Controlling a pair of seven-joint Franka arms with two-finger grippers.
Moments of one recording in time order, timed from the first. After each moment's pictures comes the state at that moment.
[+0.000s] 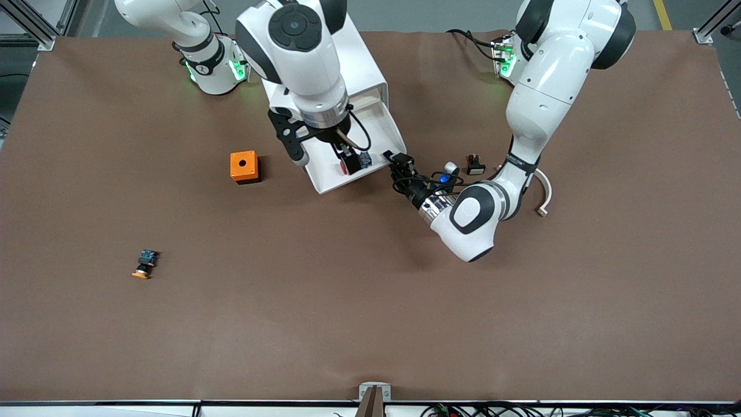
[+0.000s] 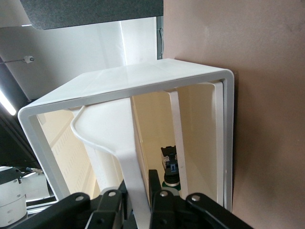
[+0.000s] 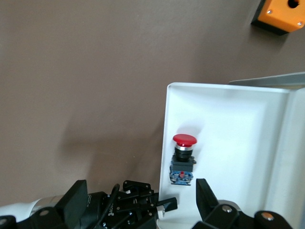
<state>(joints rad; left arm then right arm) -0.41 0.90 -0.08 -1.44 -1.08 1.39 -2.16 0.70 0.33 0.08 -1.50 0.01 1.89 1.84</state>
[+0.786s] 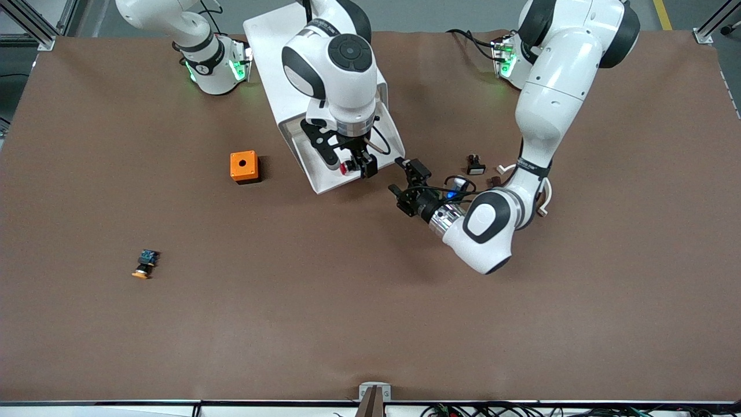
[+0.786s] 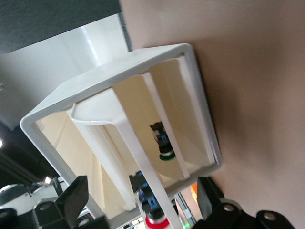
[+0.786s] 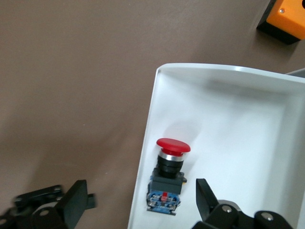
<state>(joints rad) -0.41 0.90 -0.01 -1.33 -1.08 1.39 -1.91 0.78 0.38 0.08 -1.64 -0.11 1.99 1.86</state>
